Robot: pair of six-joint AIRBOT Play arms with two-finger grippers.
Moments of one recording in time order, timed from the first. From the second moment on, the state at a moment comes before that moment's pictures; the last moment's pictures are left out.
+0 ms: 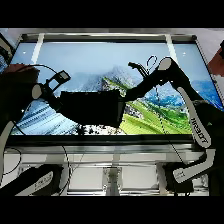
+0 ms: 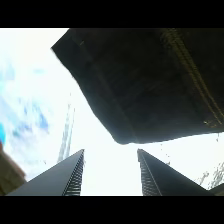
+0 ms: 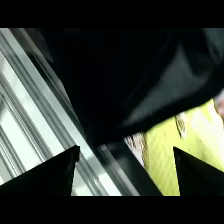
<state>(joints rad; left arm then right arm) -0.15 -1.10 1.05 1.74 -1.07 -0.99 0.19 -1.66 1.54 -0.87 1.47 1.07</state>
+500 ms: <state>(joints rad) 0.05 -1.08 1.05 1.47 -1.13 -1.16 0.16 -1.88 1.48 -0.68 1.21 1.20</state>
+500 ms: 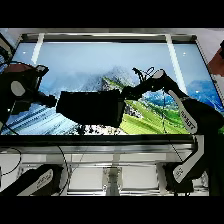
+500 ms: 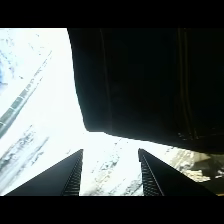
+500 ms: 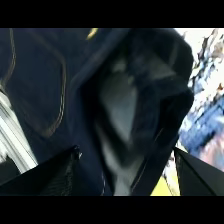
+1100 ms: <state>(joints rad) 0.07 -1.08 1.05 1.41 -1.15 -1.17 0.29 -1.96 1.48 -0.60 1.09 1.22</state>
